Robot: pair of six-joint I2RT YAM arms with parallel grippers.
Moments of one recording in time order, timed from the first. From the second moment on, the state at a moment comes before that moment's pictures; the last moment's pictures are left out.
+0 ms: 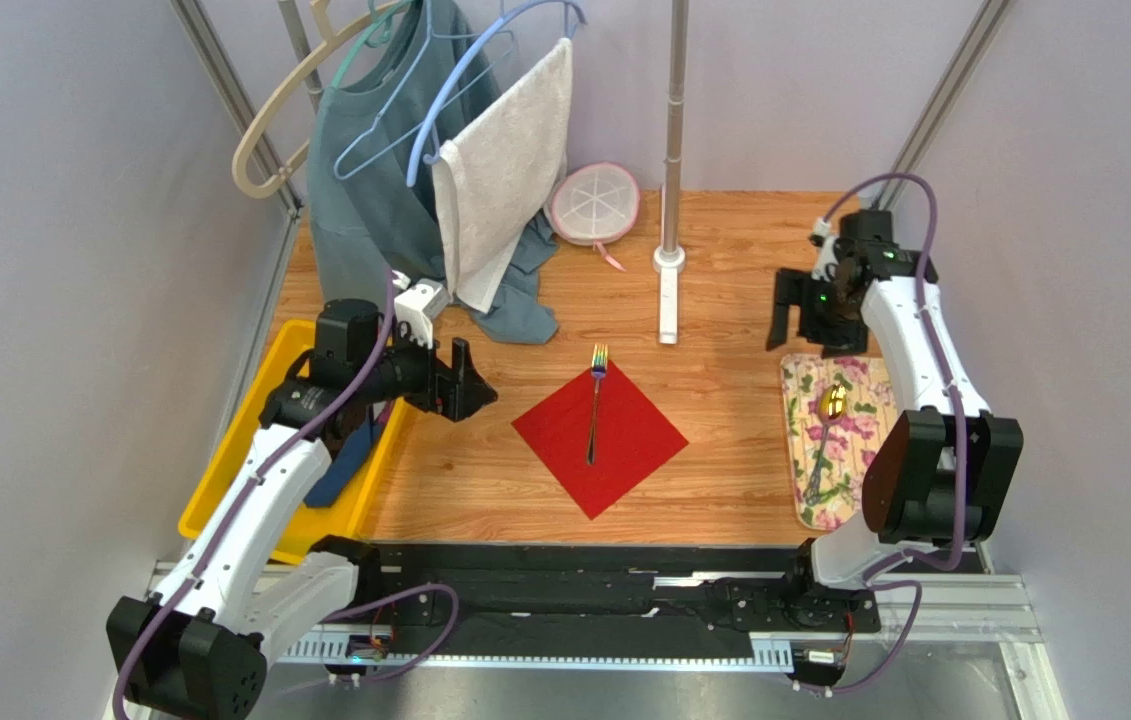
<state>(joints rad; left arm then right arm) -0.25 0.95 0.84 -0.52 0.54 -0.09 -0.02 1.57 1.42 -0.98 -0.13 0.08</state>
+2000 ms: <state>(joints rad) -0.25 0.98 0.81 -0.44 0.44 -0.12 -0.29 1.71 1.26 -0.89 -0.24 -0.11</state>
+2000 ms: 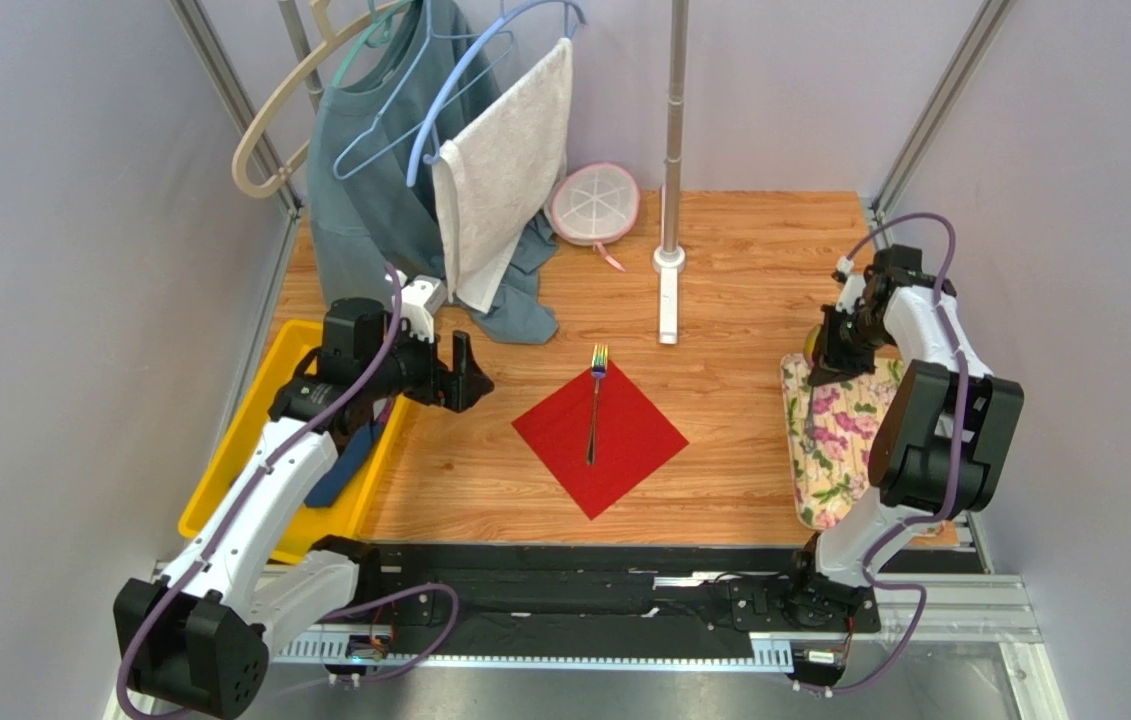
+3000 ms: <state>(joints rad) -0.25 1.00 0.81 -0.45 0.43 -0.15 0.46 1.86 1.38 -0.77 -0.33 0.48</state>
